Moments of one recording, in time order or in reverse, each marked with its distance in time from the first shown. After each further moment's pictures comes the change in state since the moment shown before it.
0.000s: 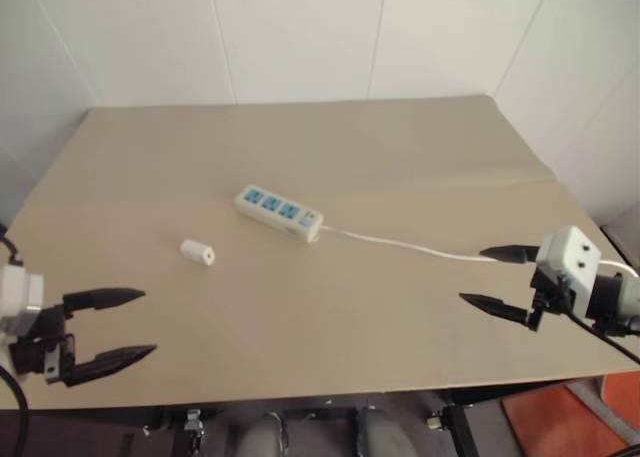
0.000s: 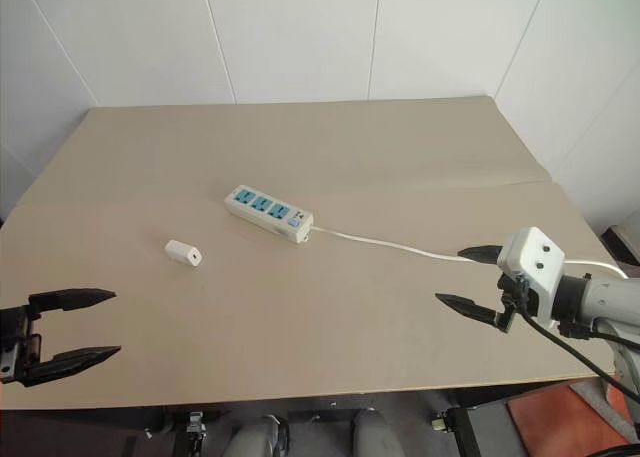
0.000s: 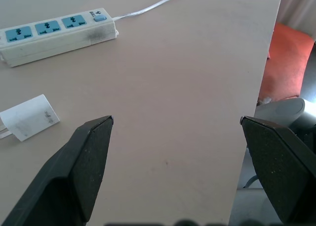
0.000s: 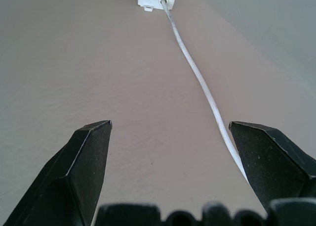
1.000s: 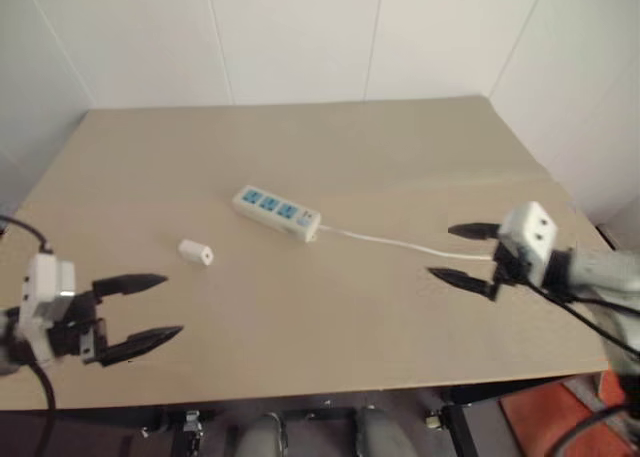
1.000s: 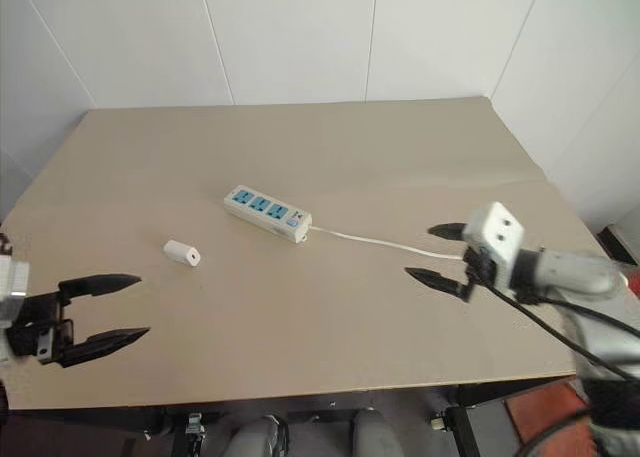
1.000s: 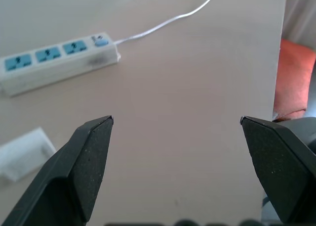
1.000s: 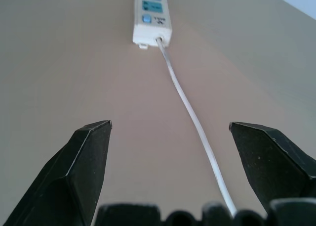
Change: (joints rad) left arm -0.203 -0.041 -0.185 -0.032 0.003 -0.001 0.136; right arm -0.409 0.186 0.288 0.260 -0.088 -0.049 -0.011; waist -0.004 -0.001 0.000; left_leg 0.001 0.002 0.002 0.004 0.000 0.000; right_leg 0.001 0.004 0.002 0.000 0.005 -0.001
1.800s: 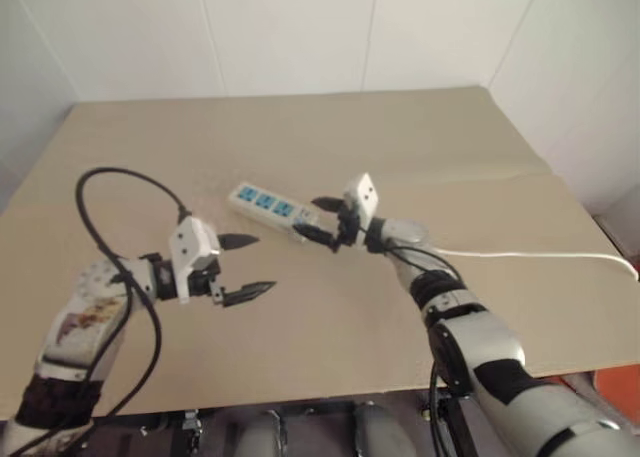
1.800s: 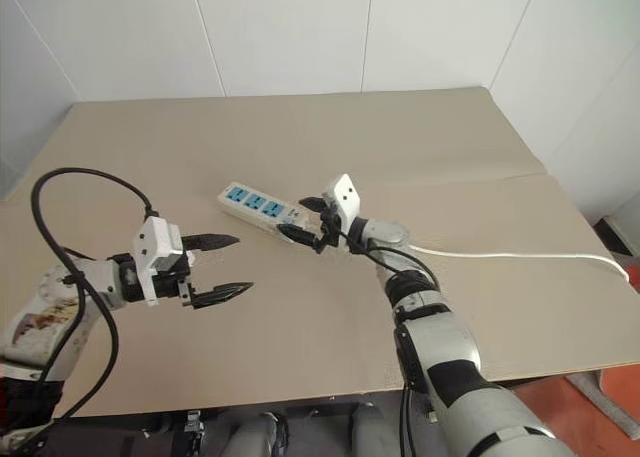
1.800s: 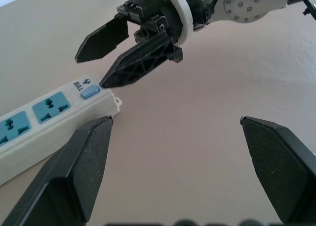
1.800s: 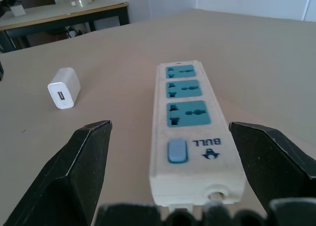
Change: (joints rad) left arm -0.390 -0.151 -0.478 0.026 0.253 -0.022 0.283; right arm -0.635 0.697 0.084 1.214 -0.185 -0.578 -0.106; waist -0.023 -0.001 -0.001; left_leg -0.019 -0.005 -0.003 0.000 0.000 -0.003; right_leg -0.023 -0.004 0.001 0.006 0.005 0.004
